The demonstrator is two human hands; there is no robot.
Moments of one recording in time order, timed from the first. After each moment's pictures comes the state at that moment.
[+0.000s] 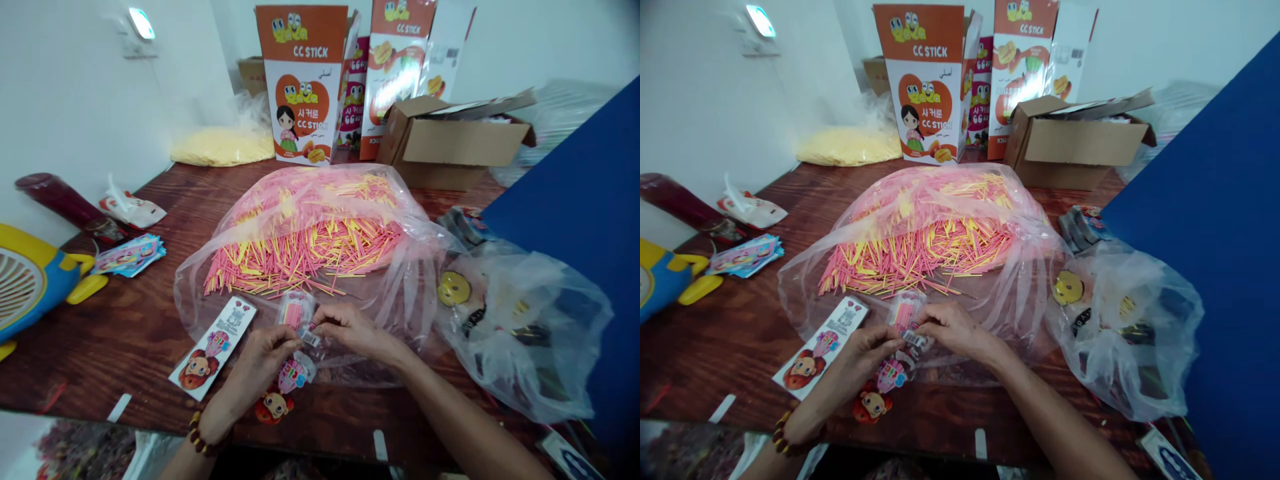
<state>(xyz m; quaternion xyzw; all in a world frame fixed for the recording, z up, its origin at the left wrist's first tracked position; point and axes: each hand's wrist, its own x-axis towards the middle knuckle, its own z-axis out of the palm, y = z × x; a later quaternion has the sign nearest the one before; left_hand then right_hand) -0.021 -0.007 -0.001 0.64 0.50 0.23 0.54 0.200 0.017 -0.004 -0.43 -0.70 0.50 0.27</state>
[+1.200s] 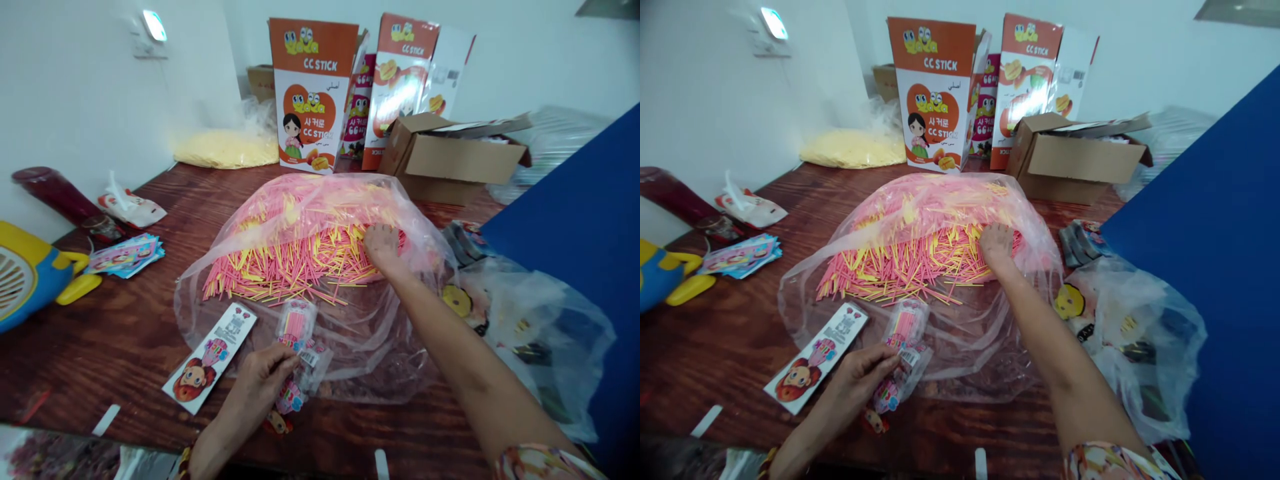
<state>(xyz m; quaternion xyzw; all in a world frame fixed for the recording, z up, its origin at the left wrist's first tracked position) -0.029 -0.021 -0.015 0.64 0.51 0.25 0.51 0.287 0.186 -0.001 -0.75 -0.65 -0.12 0.02</state>
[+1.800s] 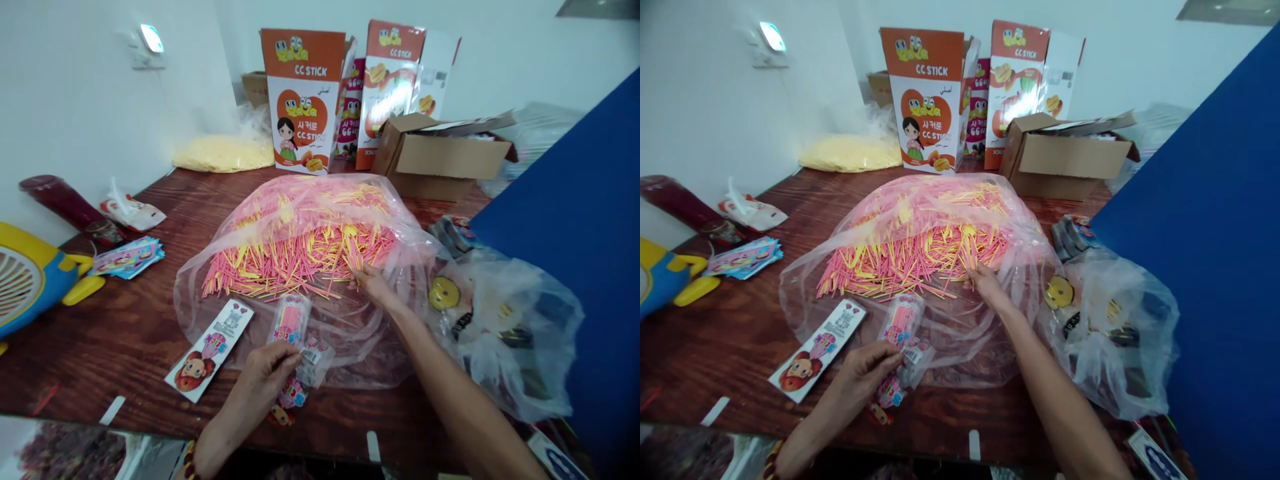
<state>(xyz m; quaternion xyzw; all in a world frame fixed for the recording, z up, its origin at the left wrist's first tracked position) -0.017 -0.033 -0.005 0.66 0.49 0.26 0.50 0.274 0.091 -0.043 -0.60 -0.49 0.46 0.43</state>
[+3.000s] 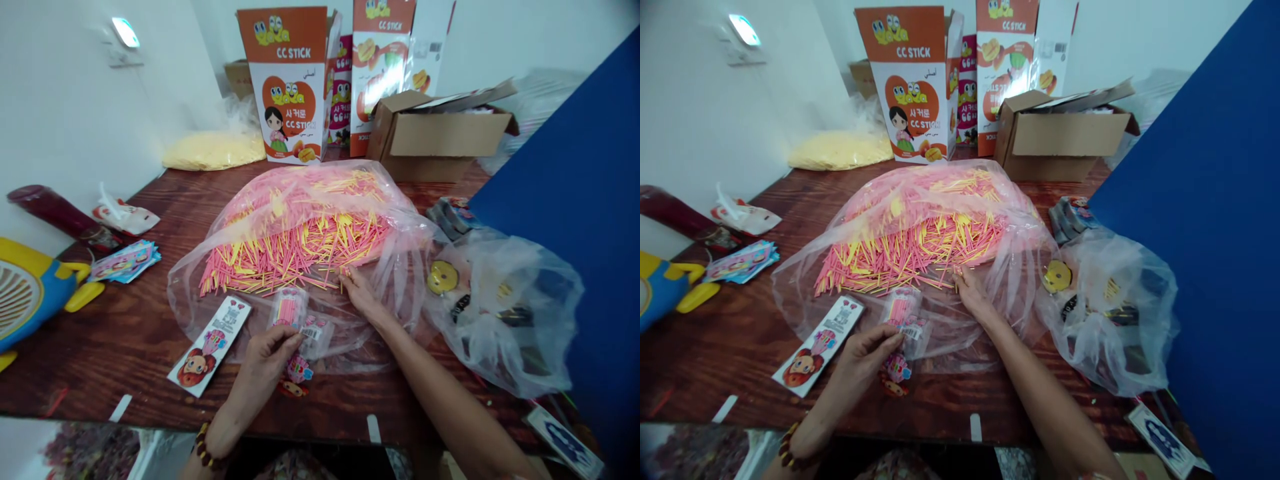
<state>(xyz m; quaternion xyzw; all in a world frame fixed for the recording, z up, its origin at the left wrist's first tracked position) -0.002 -0.027 0.004 0.59 0.50 0.31 0.55 0.248 0.061 -0.072 -0.59 -0.50 0.38 0.51</state>
